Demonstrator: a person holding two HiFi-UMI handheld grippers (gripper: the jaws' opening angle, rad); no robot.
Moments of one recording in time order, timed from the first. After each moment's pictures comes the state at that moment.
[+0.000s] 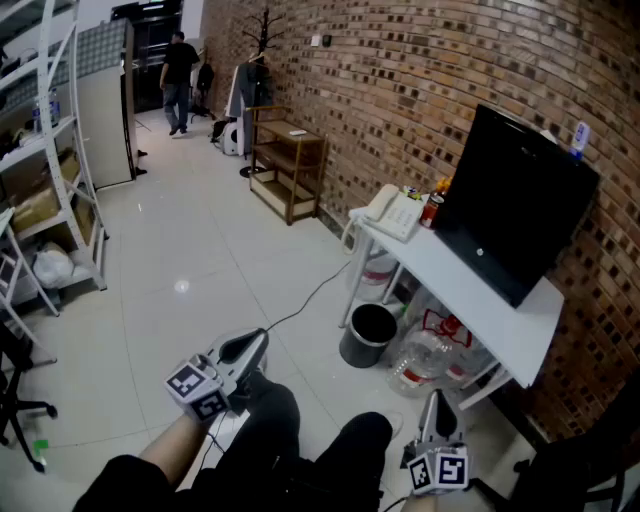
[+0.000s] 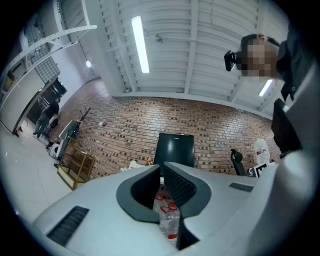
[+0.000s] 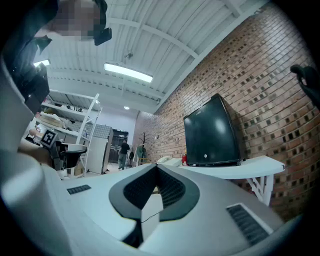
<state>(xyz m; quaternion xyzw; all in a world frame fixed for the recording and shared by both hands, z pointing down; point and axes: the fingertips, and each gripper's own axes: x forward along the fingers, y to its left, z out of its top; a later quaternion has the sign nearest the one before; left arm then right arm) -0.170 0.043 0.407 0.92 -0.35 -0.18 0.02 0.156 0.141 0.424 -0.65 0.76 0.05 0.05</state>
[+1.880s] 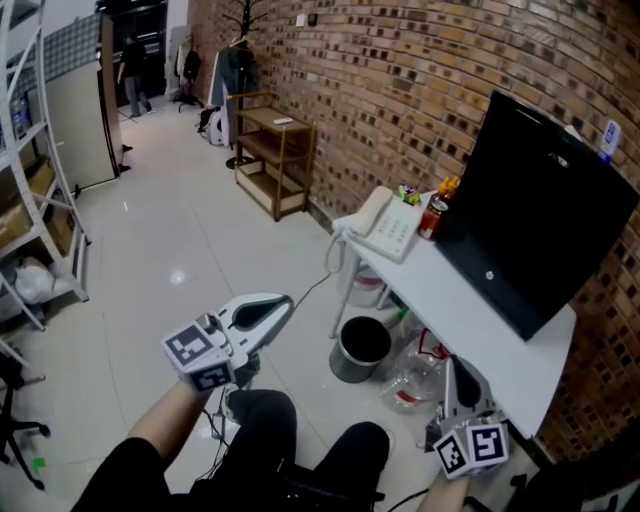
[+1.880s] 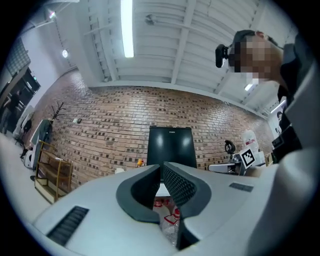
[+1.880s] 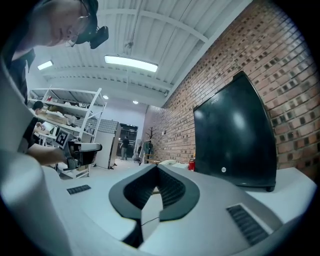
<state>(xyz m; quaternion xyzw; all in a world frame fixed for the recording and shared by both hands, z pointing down) -0.067 -0.129 0.333 0.96 -0.25 -0.12 -0.02 0.190 -0.048 0.350 -0.60 0.80 0.05 0.00</state>
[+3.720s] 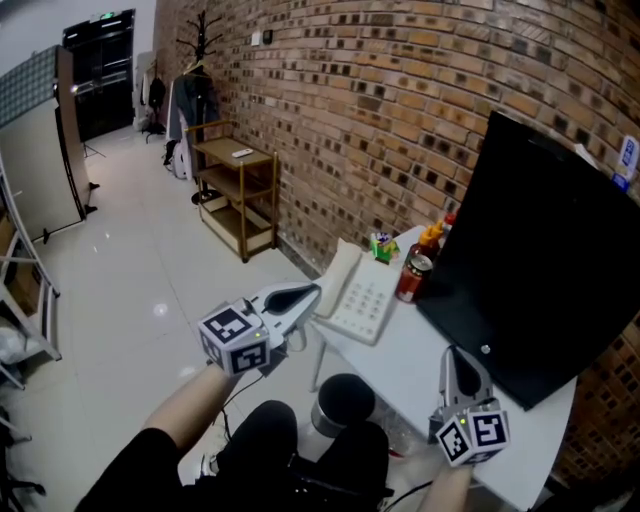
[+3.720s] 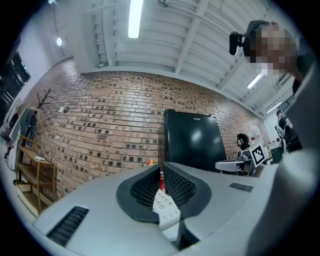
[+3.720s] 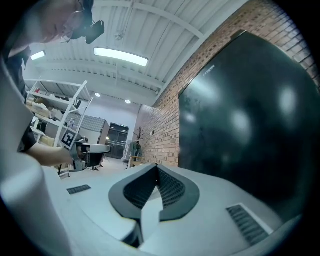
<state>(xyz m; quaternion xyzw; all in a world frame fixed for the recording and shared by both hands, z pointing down) 0.064 -0.397 0.301 0.97 -0.22 -0.09 -0.02 0.275 -0.277 0.324 -0.63 0.77 0.07 0.01</state>
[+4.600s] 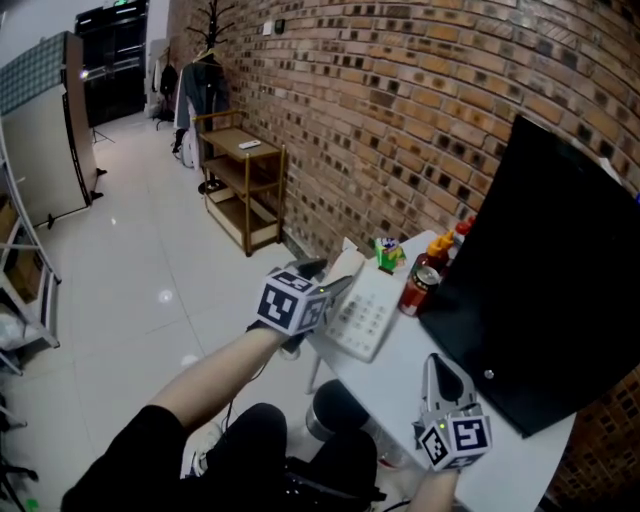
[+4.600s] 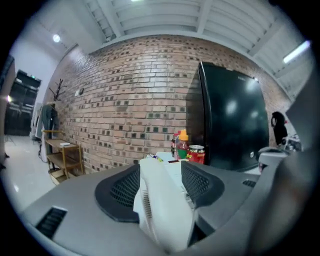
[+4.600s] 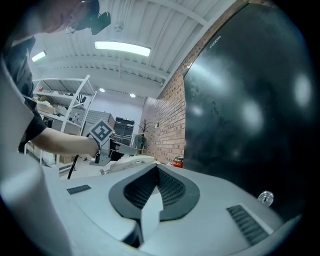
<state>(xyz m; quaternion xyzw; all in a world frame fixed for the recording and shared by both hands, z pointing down) 0.123 -0.530 0.351 0.93 -0.35 0.08 0.05 0.270 -0.335 0.355 -0.61 0.79 0.05 -0.03</state>
